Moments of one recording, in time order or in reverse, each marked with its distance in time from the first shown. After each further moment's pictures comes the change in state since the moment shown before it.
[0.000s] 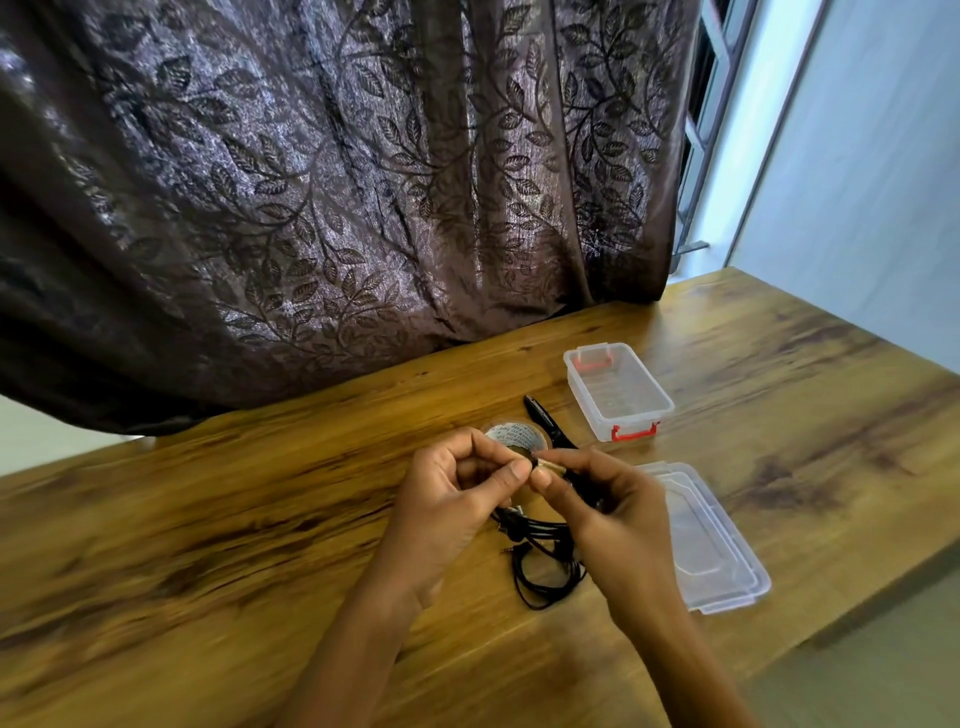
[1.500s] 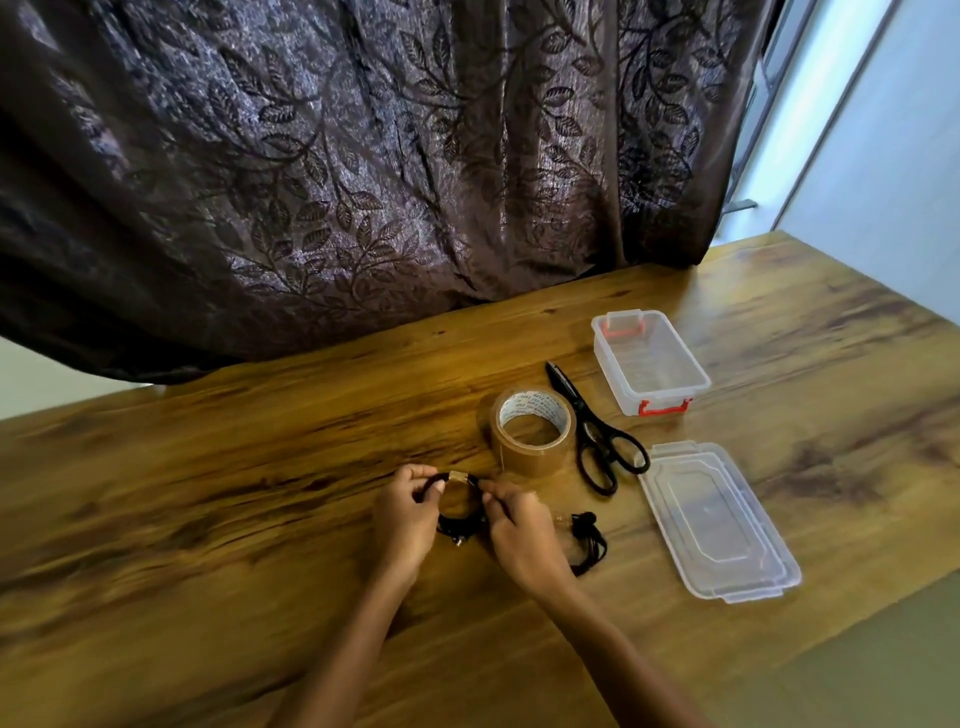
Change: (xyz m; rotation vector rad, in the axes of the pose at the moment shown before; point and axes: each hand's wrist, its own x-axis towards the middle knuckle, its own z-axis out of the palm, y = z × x) left_hand 0.037 -0.146 -0.054 0.473 0.539 -0.387; right_hand 0.022 0.127 0.058 -0.508 -0.341 0.242
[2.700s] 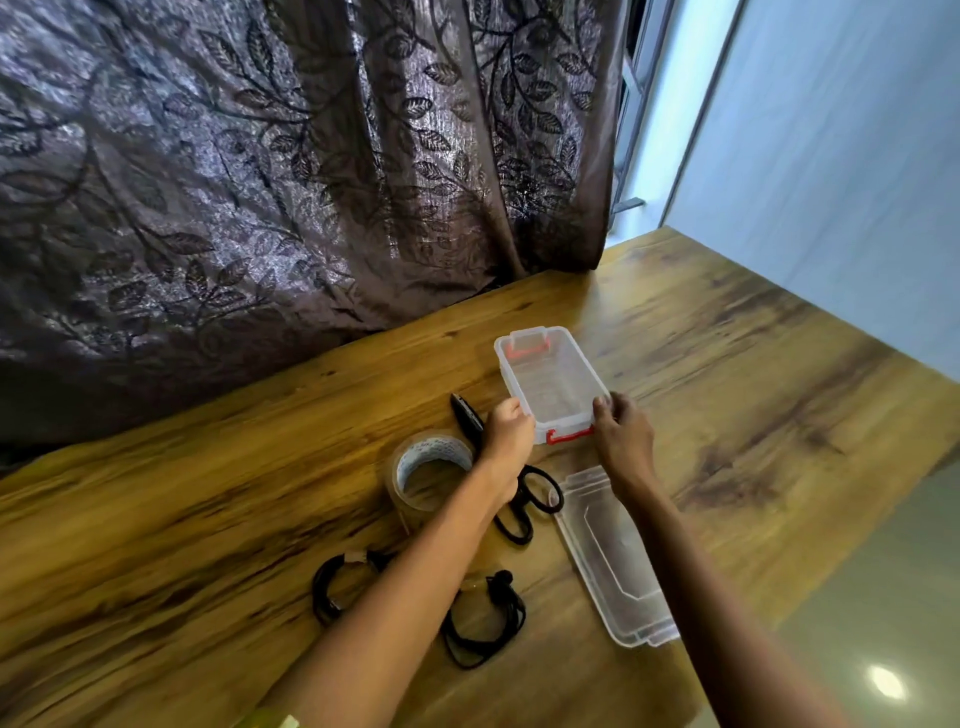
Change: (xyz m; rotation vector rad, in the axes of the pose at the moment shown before) left_hand 0.019 0.140 0.173 -0.354 -0.638 -0.012; right_hand 0.090 0.066 -0.182 0.121 0.677 0.194
